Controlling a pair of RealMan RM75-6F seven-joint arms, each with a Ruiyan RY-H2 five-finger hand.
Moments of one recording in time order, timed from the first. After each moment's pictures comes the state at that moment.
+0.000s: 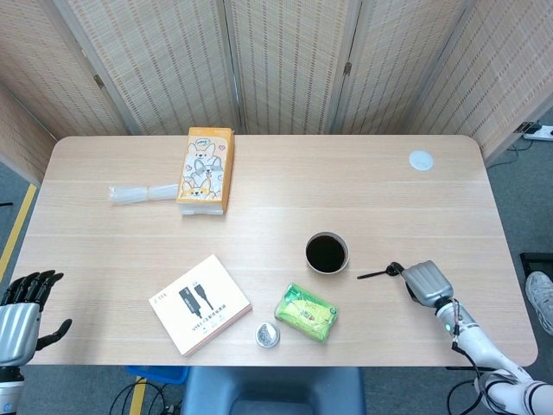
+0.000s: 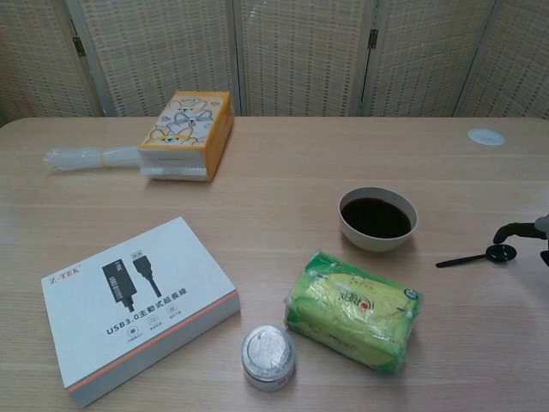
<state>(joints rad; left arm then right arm) -0.05 -1.17 -0.03 -1.63 1.49 1.53 0.18 0.47 -1.42 -0.05 -1.17 -1.42 0.87 -0.18</state>
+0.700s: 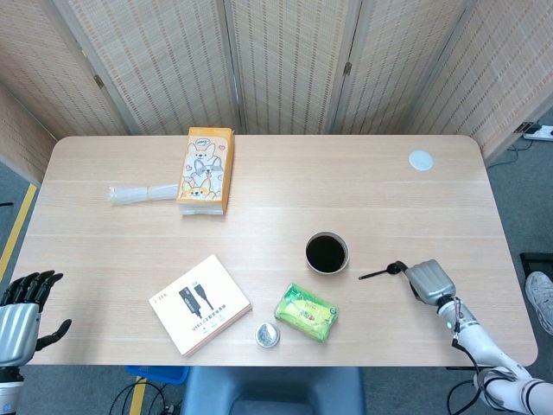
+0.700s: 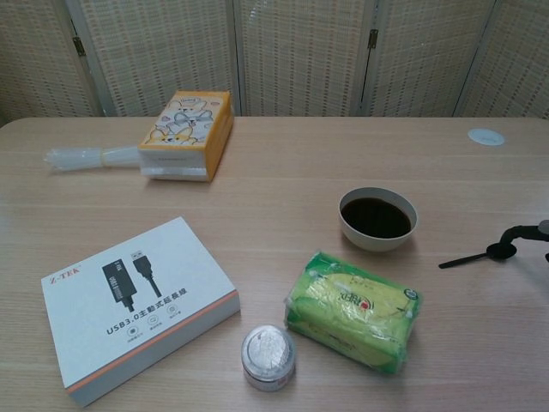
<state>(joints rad) -0.05 -1.17 -0.03 -1.63 1.49 1.53 0.18 0.48 -1.45 -0.04 -1.11 -1.39 0.84 -0.20</state>
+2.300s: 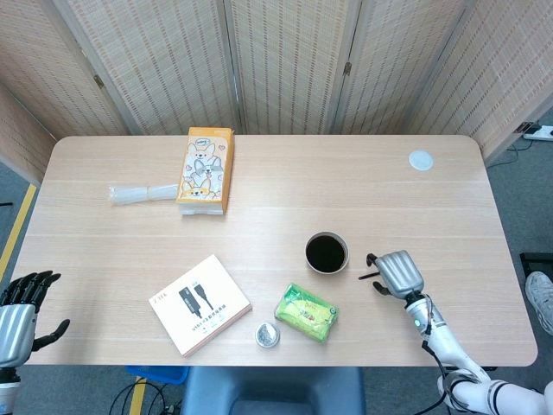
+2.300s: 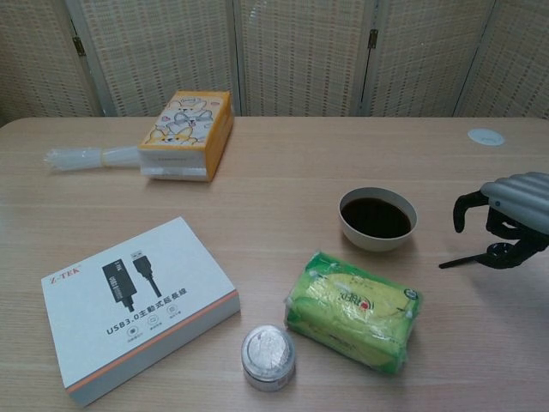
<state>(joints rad) -0.04 -1.18 -0.03 -1.57 1.51 1.54 0.10 0.47 -1.57 0.06 -1.19 -1.38 1.02 -0.23</state>
